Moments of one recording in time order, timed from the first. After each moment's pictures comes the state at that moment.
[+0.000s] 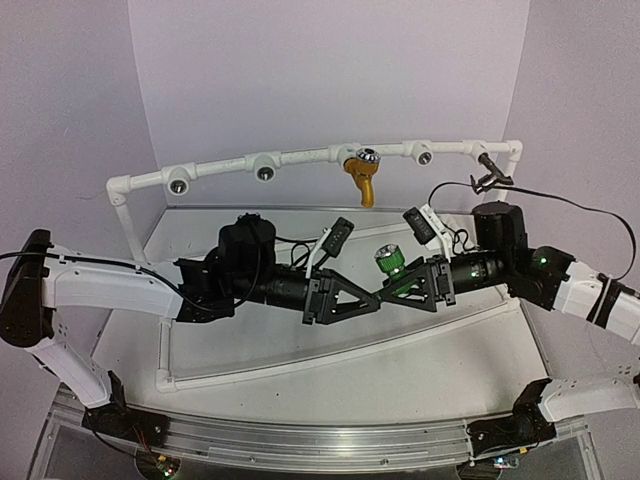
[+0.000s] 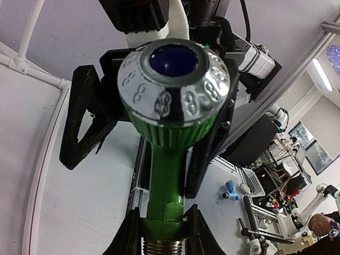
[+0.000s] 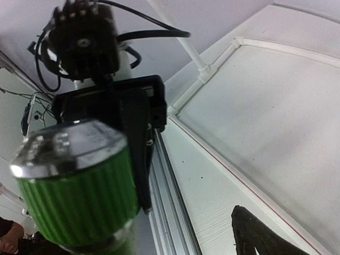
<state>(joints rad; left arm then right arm) -1.14 1.55 1.04 0.40 0.55 -0.56 0.69 1.09 0.89 -0.26 -0.79 0.32</state>
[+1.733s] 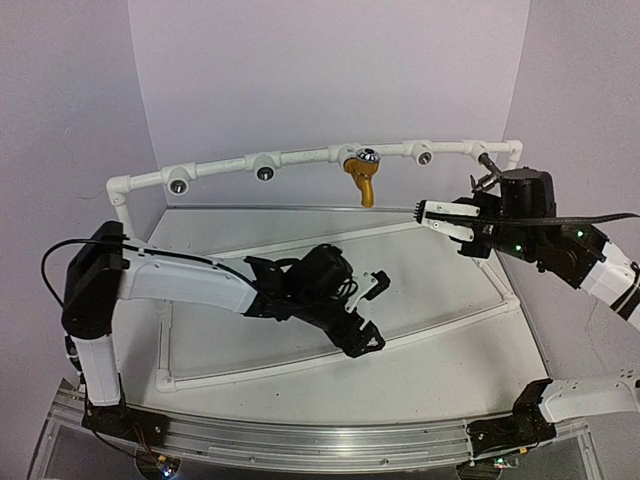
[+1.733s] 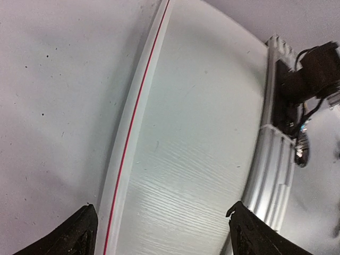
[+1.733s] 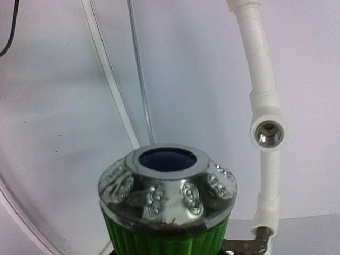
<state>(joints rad) -1.17 1.90 1.36 -0.19 0.23 -0.23 0.69 1.05 1.12 -0.48 0.28 -1.10</state>
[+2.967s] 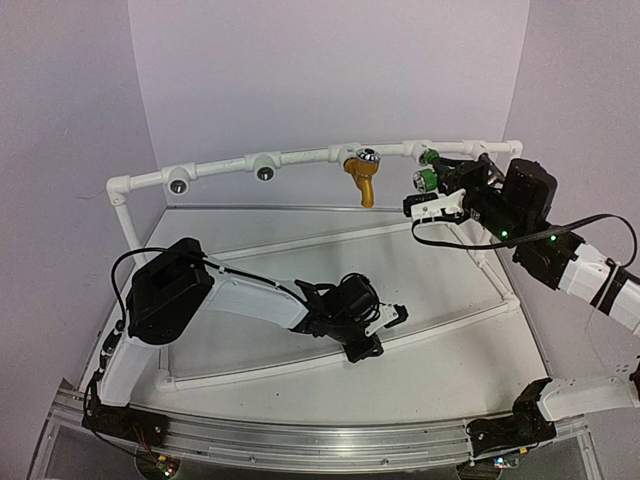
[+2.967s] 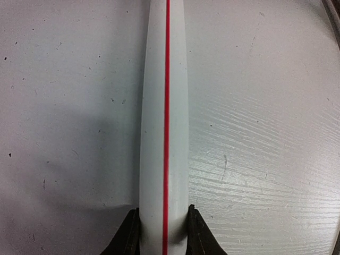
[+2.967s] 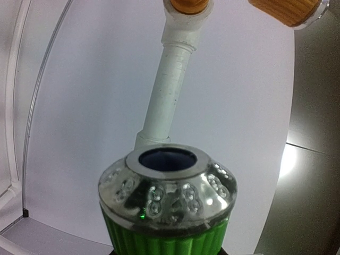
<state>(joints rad) -1.16 2.28 1.59 -0.18 0.17 0.08 0.62 1.12 1.02 0.12 0.18 -1.84</state>
